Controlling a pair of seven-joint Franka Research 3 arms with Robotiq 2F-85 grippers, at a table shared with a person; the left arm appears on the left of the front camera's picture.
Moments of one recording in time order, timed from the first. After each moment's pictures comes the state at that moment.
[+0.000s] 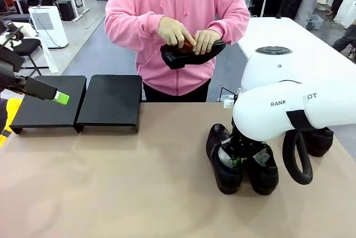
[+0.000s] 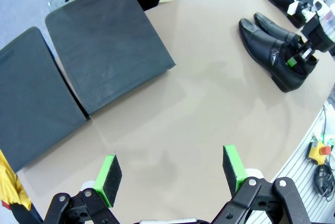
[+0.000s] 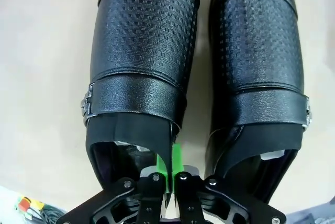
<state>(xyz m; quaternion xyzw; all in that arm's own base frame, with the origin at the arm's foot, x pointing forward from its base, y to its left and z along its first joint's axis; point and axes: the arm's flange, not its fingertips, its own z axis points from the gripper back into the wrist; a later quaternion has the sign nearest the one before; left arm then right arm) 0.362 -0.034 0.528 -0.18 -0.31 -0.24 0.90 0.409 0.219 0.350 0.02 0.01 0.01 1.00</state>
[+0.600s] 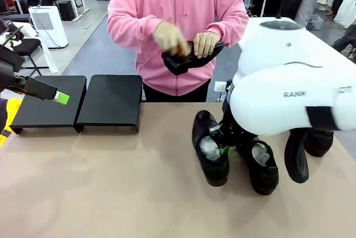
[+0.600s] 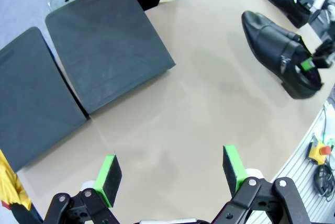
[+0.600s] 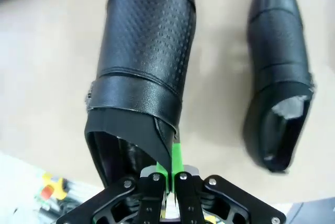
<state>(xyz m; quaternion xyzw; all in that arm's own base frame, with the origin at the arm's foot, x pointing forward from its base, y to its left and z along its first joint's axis) 0.362 -0.034 0.528 -0.18 -0.31 -0.24 0.90 0.361 0.269 0.433 0.07 -0.06 0.04 1.00</state>
